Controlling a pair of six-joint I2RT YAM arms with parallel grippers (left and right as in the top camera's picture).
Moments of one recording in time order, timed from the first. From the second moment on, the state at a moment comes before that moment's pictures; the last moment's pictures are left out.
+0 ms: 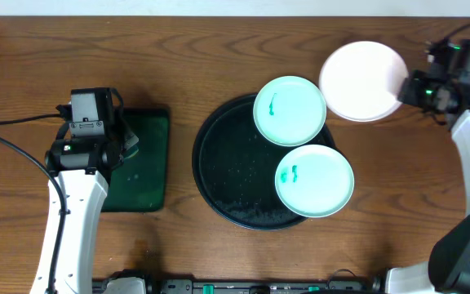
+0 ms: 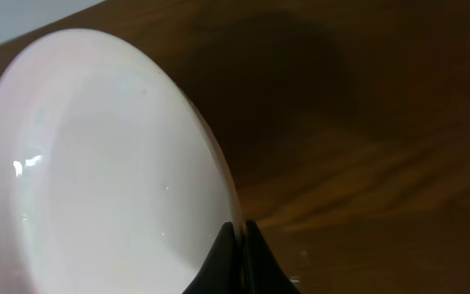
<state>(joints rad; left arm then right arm) 0.07 1.27 1.07 -0.84 -0.19 -0.59 -0.24 1.65 1.34 -0.61 -0.26 0.13</state>
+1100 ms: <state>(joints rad) 0.07 1.27 1.07 -0.85 -0.19 -0.59 0.01 1.93 1.49 -0.49 -0.36 -0.12</state>
